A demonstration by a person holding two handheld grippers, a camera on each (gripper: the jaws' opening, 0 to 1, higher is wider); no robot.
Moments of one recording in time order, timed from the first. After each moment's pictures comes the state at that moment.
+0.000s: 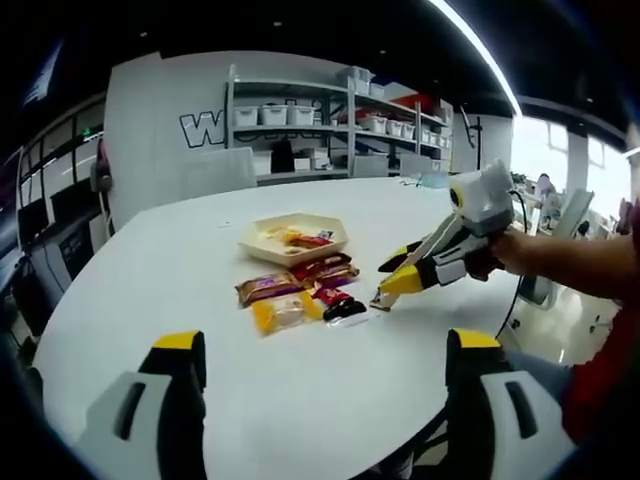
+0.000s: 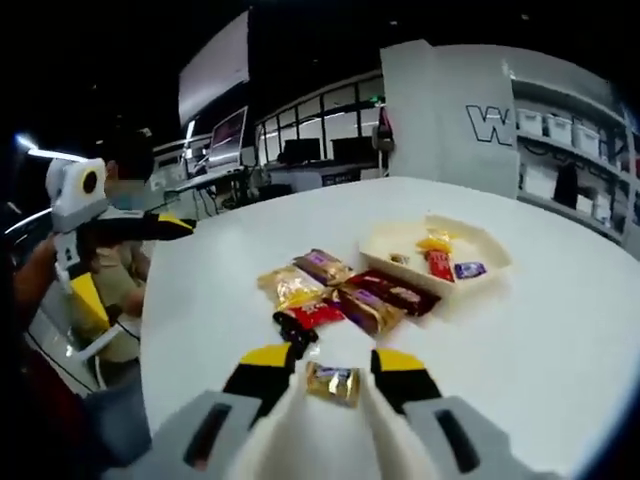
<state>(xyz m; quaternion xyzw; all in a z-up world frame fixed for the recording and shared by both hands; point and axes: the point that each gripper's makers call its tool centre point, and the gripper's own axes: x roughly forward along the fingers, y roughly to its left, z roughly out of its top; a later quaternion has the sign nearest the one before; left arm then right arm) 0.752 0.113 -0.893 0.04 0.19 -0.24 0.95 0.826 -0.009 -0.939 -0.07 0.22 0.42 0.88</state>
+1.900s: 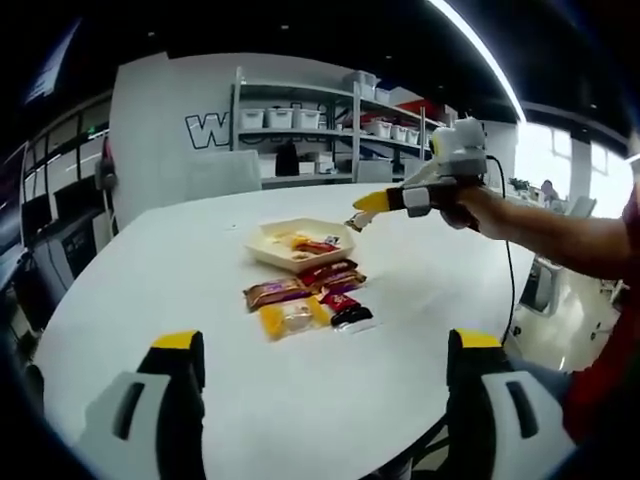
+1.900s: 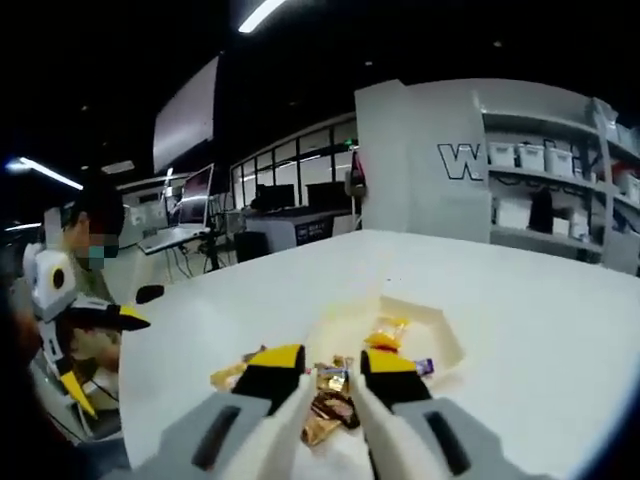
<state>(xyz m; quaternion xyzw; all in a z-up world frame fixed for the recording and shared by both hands) 0.756 0.120 -0.885 0.03 0.19 -0.23 0.95 0.912 -0.017 -0.848 -0.02 0.14 0.38 0.92</state>
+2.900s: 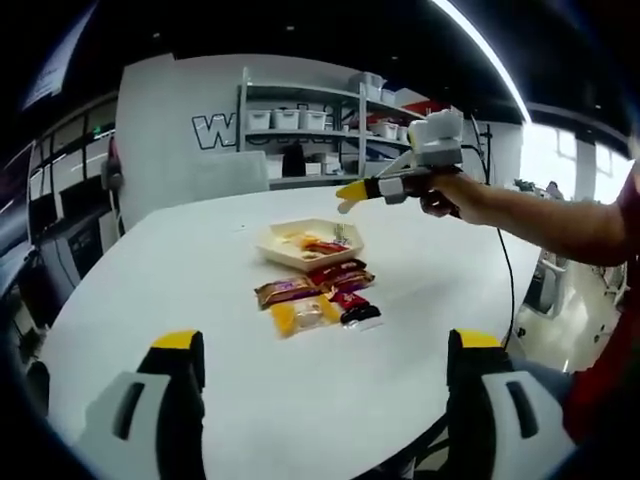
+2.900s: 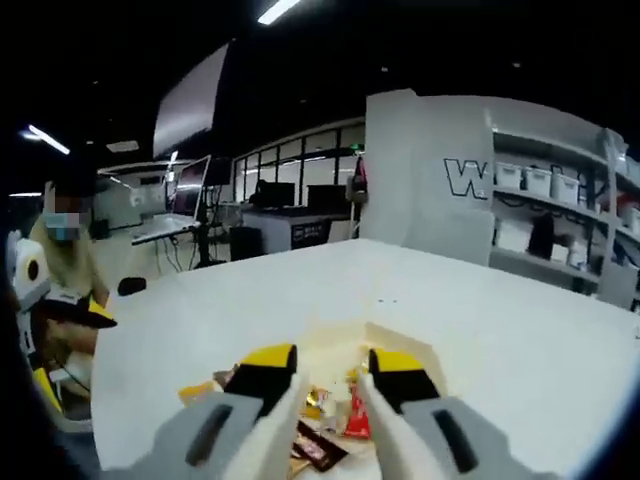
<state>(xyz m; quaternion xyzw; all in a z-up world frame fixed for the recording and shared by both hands) 0.753 0.132 -0.884 0.03 0.19 -0.21 0.96 0.950 -0.001 -0.834 -0.06 0.11 0.37 0.92</state>
